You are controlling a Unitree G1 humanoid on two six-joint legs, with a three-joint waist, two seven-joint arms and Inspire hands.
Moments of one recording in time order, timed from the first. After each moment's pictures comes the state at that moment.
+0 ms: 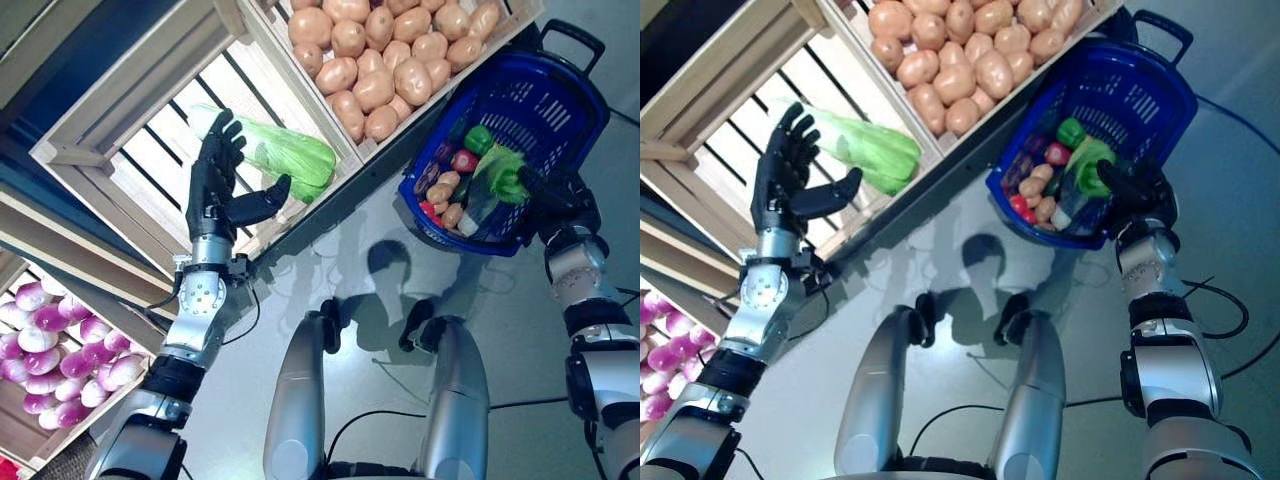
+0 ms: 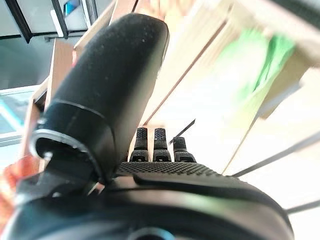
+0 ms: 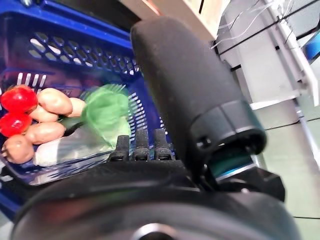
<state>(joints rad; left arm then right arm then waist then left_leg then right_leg) -0.45 0.54 -0.22 0.28 -0.44 -0.38 0.37 -0.84 -0.62 0.03 1.03 1.06 -0.09 -0.06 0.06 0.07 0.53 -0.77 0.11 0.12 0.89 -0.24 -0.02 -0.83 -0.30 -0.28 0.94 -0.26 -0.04</state>
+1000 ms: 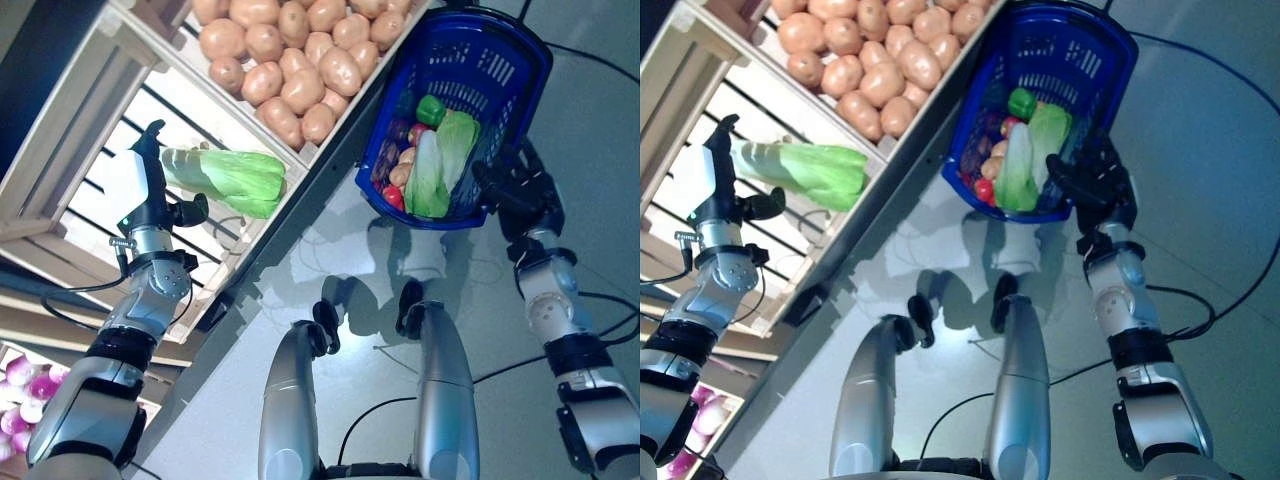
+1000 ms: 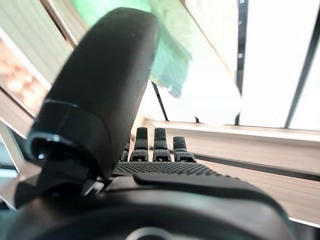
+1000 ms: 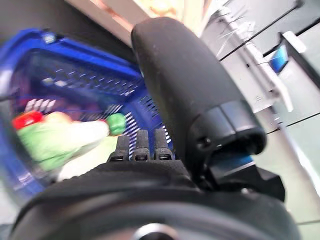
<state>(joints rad) -0.60 0.76 -0.31 0.65 0.22 -0.05 0.64 -0.48 -0.54 0.13 0.44 0.98 -0.18 -0.04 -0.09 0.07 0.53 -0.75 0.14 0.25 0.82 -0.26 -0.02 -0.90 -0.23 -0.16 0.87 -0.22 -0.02</state>
